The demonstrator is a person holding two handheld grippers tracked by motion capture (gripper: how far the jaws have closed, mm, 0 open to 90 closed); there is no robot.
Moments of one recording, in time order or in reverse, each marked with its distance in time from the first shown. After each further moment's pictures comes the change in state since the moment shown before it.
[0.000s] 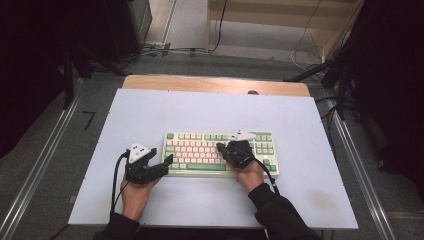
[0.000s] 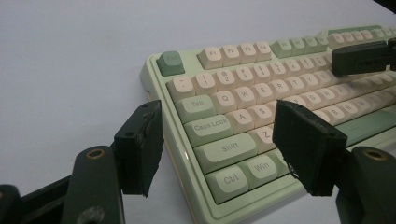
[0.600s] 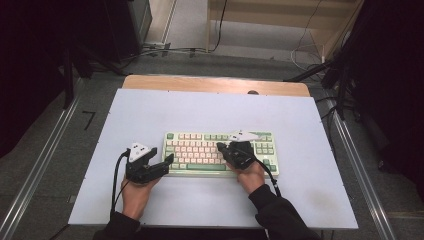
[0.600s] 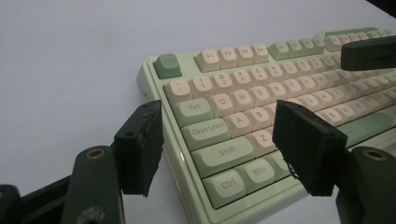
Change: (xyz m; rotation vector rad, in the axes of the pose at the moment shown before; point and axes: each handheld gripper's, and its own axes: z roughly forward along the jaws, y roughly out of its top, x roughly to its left) left arm 0.000 0.002 0.002 -0.004 -0.013 -0.001; right arm 0.003 0.001 -0.010 -0.038 0.008 -0.002
